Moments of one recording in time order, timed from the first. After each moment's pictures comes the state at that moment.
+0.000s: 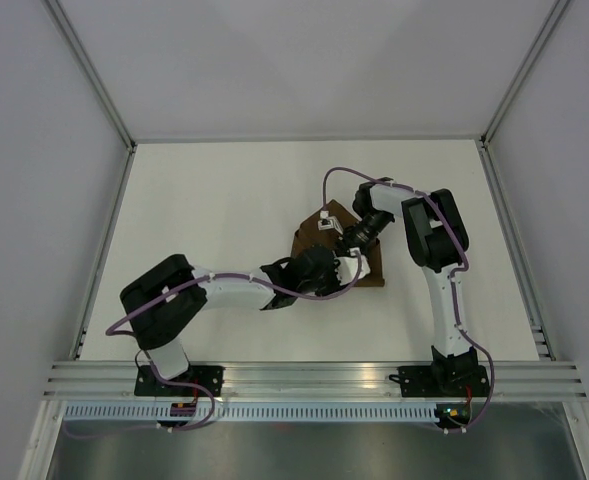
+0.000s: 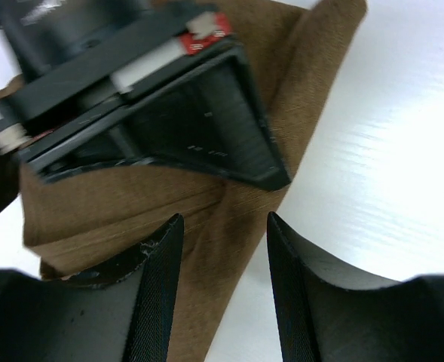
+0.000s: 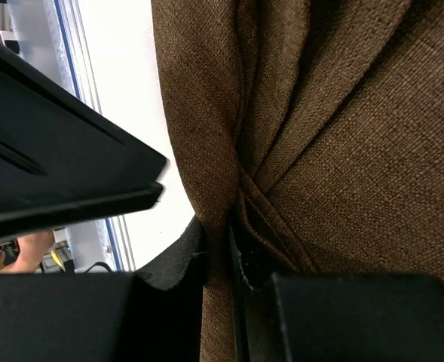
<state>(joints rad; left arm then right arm) -1.03 1.71 0.88 0.24 -0.08 0.39 0.33 2.34 1.63 -1.34 -0.89 -0.97</state>
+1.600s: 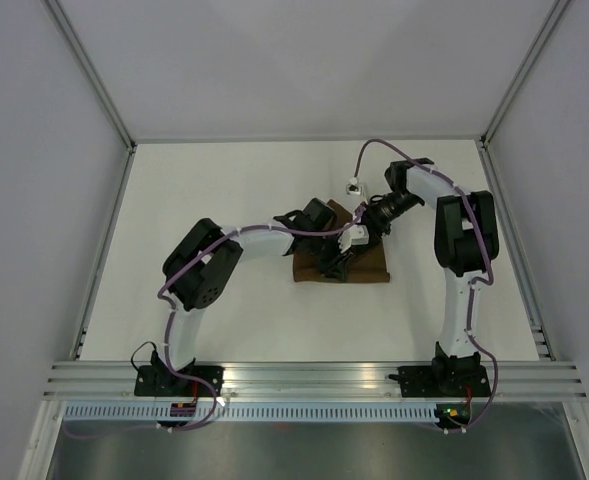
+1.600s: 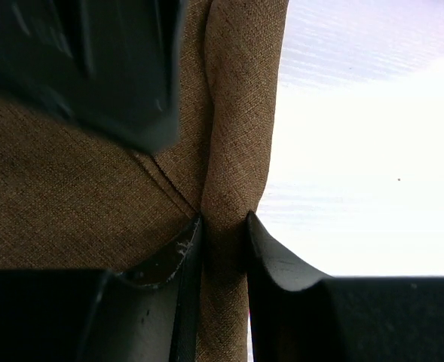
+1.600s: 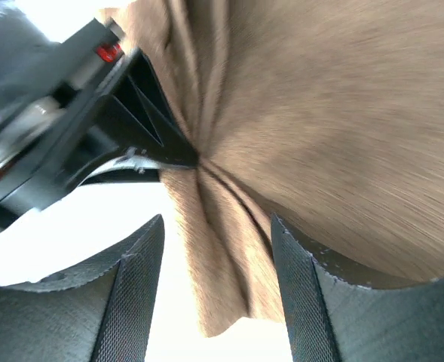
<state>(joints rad) -0.79 2.07 1.33 -0.20 0.62 0.38 0.18 2.22 1.66 -1.25 -0.88 -0.87</state>
